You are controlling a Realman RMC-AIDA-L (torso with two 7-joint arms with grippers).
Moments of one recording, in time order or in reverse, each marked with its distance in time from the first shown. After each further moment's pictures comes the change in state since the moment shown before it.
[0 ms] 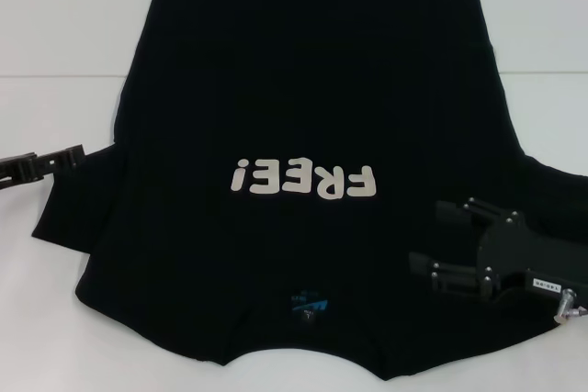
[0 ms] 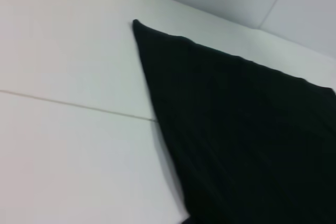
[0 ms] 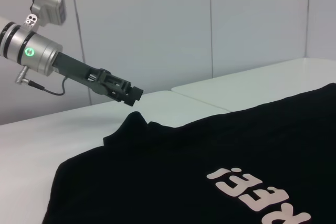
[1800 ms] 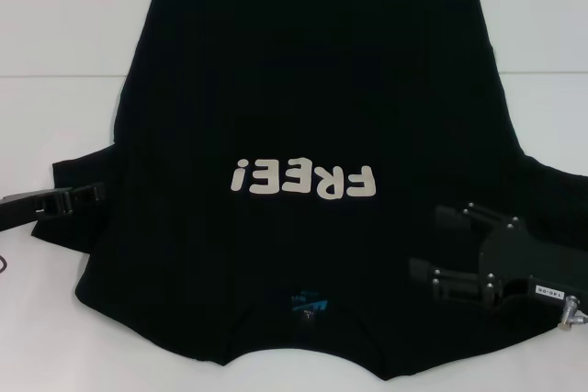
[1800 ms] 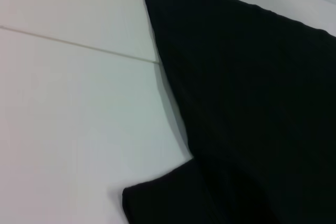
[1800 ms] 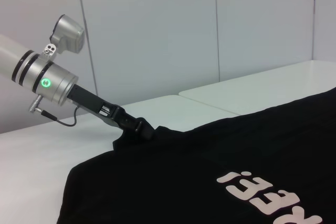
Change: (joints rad) left arm 0.003 -0.034 0.104 -0.070 0.014 -0.125 -0.006; right arm -0.011 -0.001 0.002 0.002 0.000 -0.032 0.002
